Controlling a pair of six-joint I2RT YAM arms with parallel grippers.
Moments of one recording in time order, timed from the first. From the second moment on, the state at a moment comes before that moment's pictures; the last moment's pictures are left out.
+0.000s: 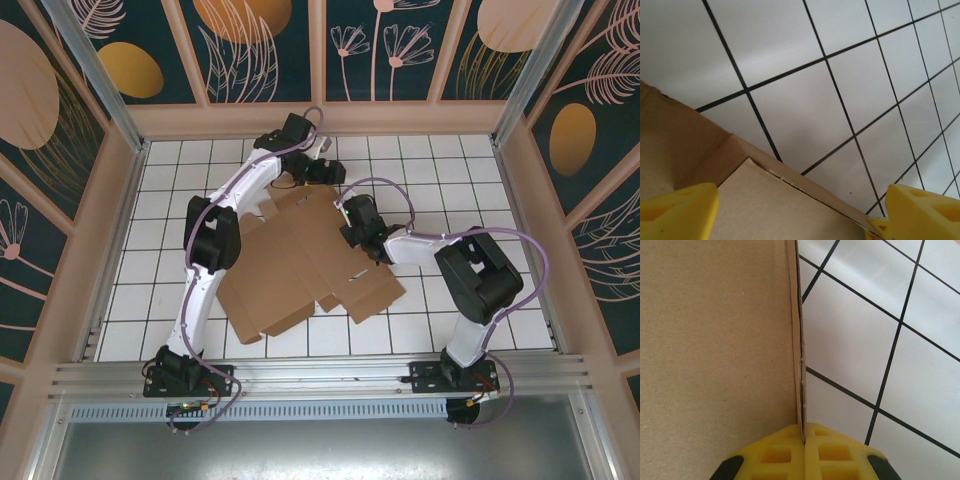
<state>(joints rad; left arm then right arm) -0.45 2.44 2.28 -0.83 0.47 -0.31 0.64 1.76 0.93 0.07 0.32 -0.13</state>
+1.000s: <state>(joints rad) -0.27 2.01 1.50 -0.49 0.17 -0.38 0.61 1.74 0.92 0.09 0.24 -0.13</state>
